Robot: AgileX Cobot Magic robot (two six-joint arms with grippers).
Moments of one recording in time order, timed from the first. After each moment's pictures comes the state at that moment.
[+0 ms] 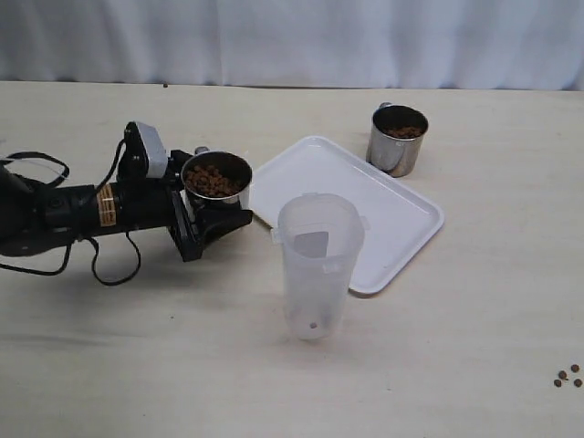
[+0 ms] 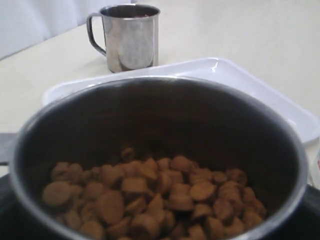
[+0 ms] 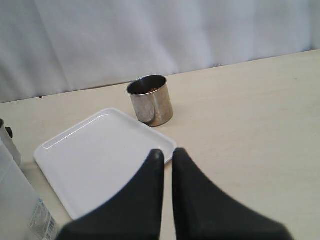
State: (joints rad) left arm -0.02 2.21 -0.87 1.09 -1.16 -0.26; right arm 0.05 0.01 0.00 0.20 0.31 0.00
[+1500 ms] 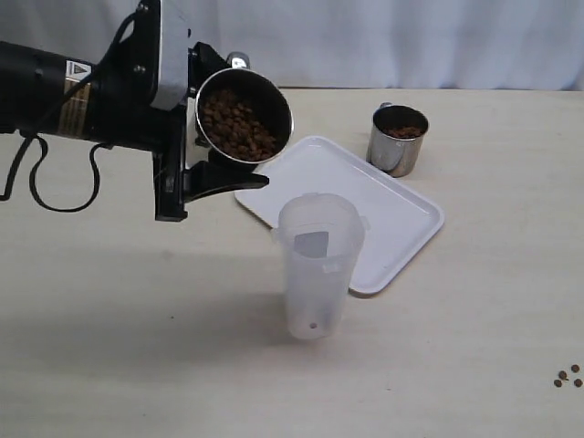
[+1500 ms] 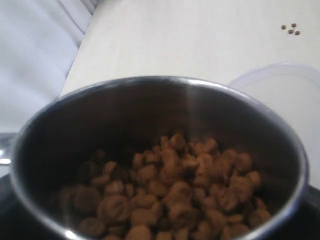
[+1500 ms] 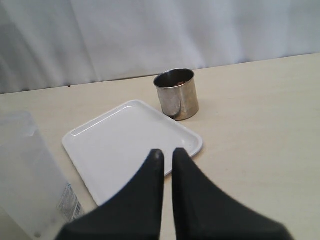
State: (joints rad) left arm -0.19 1.61 -0.96 1.70 -0.82 -0.68; right arm 0.15 0.01 0.00 0.20 0.31 0.00
